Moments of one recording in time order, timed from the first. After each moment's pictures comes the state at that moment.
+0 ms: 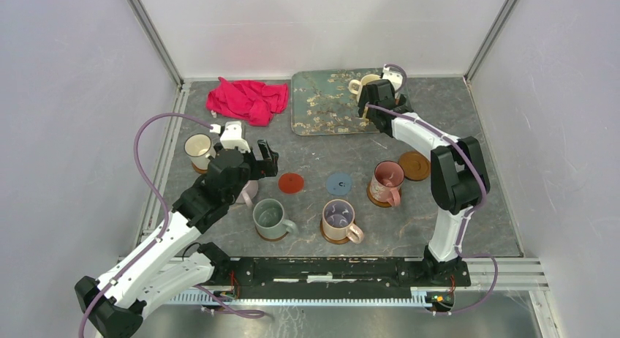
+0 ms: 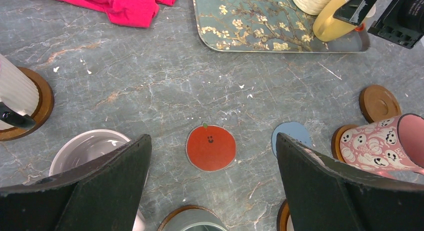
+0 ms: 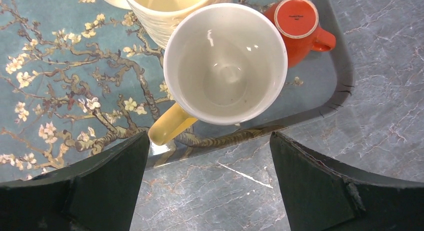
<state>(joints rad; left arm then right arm) -0.65 0.79 0.76 -0.34 -0.41 -0.44 0.36 1.90 1.39 -0.18 0.46 0.43</state>
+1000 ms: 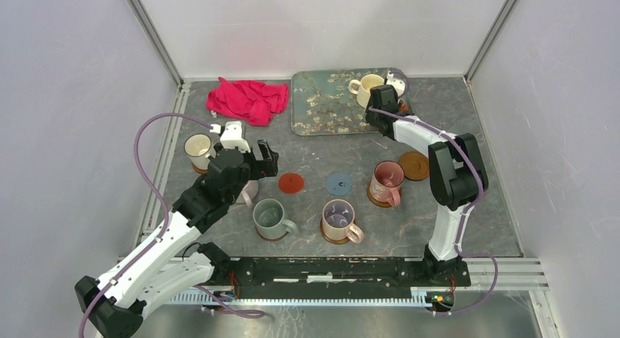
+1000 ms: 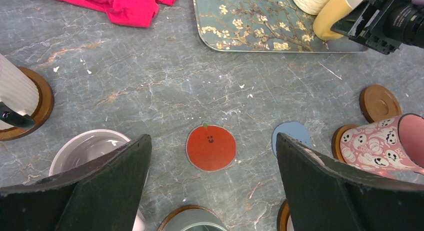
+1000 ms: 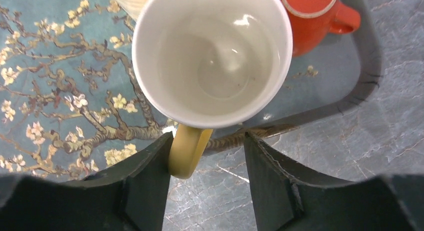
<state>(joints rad) -0.65 0.79 0.76 -0.34 -0.41 -0.44 0.32 1.93 1.34 -0.11 0.38 0.49</state>
